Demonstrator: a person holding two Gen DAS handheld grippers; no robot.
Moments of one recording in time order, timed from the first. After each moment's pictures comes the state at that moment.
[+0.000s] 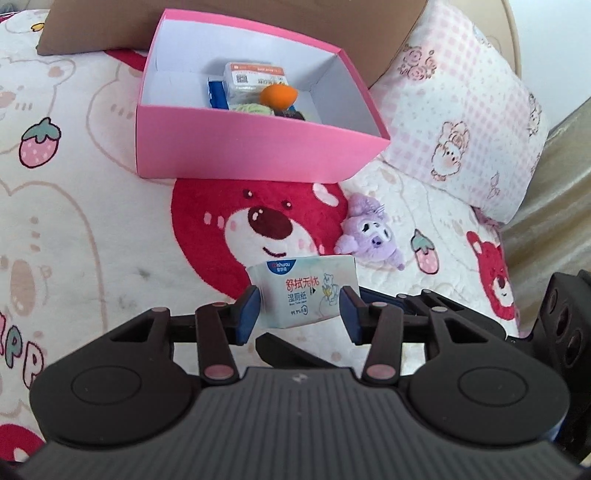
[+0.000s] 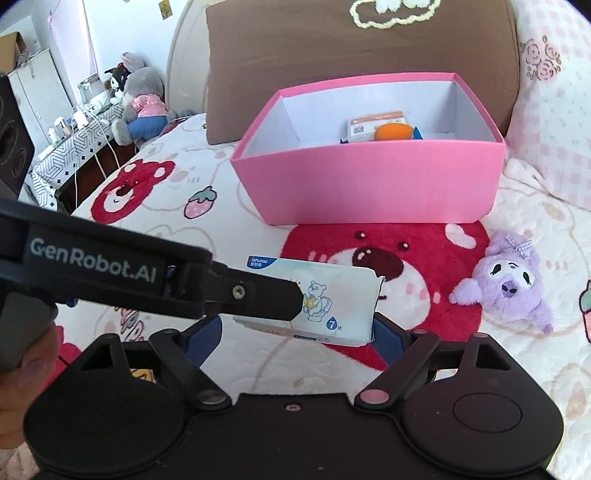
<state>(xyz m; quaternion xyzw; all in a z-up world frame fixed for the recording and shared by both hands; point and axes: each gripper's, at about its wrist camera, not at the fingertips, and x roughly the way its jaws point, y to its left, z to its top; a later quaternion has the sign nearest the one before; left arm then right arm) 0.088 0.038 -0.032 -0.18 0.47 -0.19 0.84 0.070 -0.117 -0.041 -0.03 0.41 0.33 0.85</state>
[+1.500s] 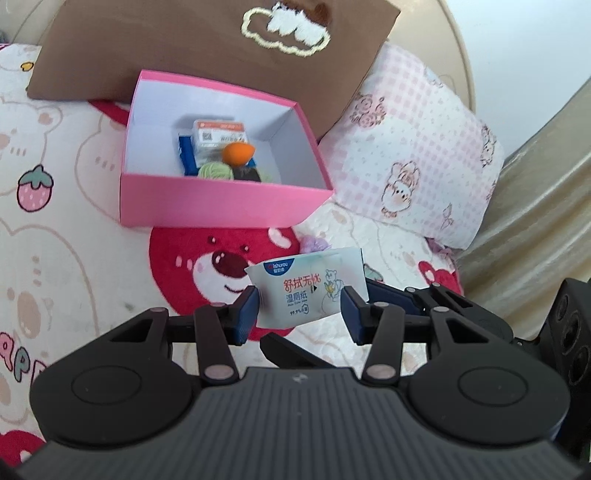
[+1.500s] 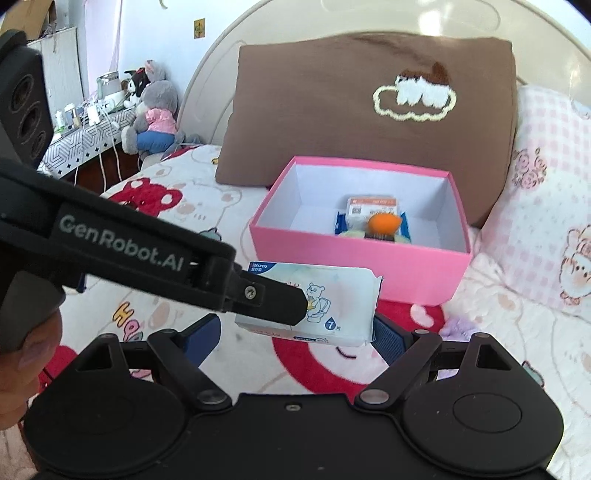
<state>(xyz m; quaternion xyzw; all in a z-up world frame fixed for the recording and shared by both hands) 0.067 0.047 0.031 -0.21 0.41 -0.23 0.86 0.042 -0.112 0.038 -0.10 0.33 0.32 0.88</state>
